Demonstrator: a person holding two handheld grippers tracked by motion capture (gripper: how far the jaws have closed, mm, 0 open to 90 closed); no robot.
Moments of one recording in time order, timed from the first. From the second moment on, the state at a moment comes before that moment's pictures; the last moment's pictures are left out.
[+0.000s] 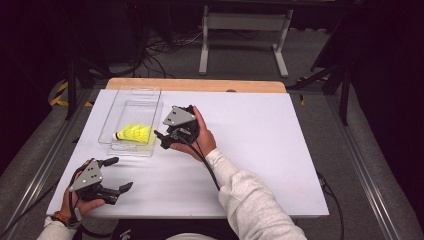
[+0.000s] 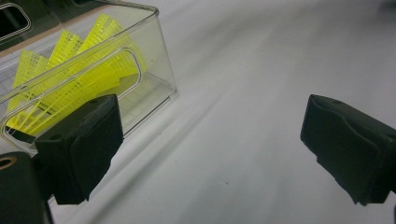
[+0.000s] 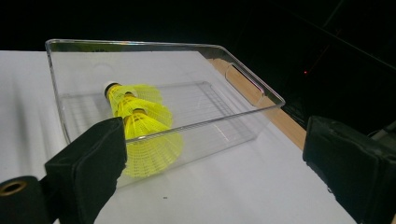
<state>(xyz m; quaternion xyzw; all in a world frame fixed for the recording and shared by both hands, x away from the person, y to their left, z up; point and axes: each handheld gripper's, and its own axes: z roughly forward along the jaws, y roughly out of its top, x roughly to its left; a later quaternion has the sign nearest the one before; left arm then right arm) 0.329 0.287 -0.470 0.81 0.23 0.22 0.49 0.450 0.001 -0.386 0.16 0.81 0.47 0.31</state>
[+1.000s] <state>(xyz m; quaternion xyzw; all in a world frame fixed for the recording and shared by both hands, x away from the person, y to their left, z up) 0.329 0.286 -0.470 0.82 0.23 0.22 0.48 0.448 -0.037 -0.389 0.18 0.81 0.46 0.32</state>
